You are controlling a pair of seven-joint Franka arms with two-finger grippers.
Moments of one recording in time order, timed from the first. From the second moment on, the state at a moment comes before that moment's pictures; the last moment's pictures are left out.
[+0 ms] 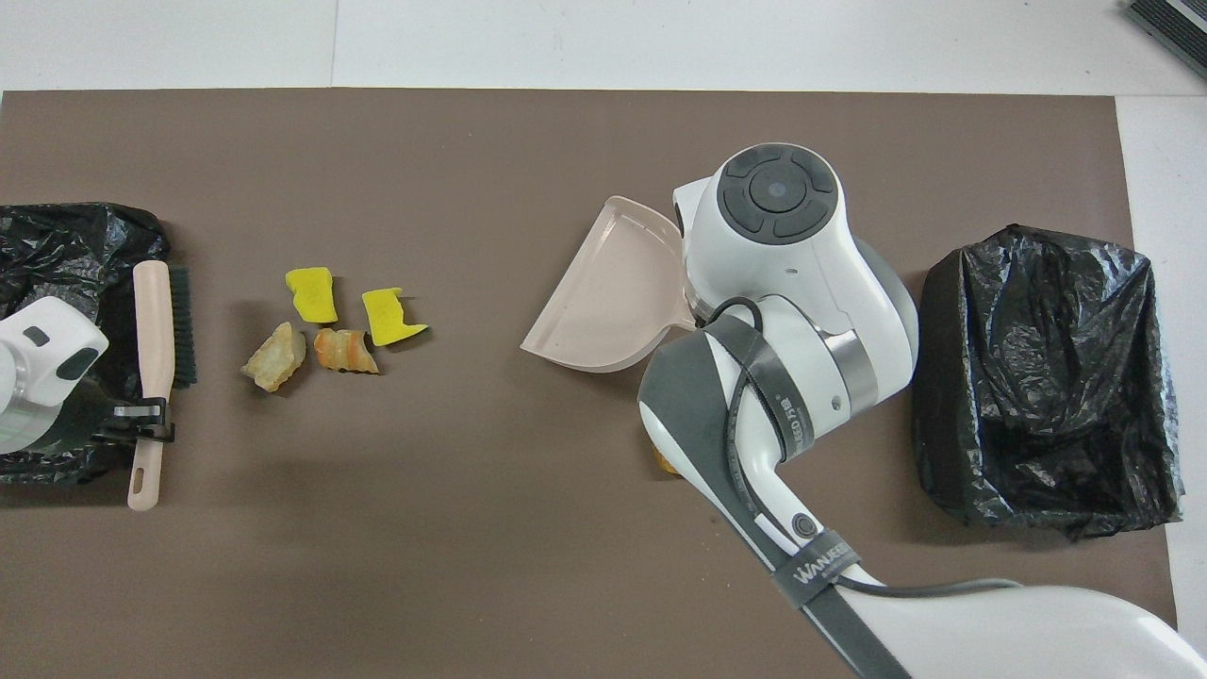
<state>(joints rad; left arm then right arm) 0.12 -0.06 -0.03 -2.25 -0.02 2.00 -0.03 0.40 0.30 0.05 -1.62 -0.07 1.85 -0.84</state>
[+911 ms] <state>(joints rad) -0.15 -0.01 -0.04 -2.29 -0.11 2.15 -0.23 0.40 0.29 0.04 -1.81 -0.07 2.11 -1.08</state>
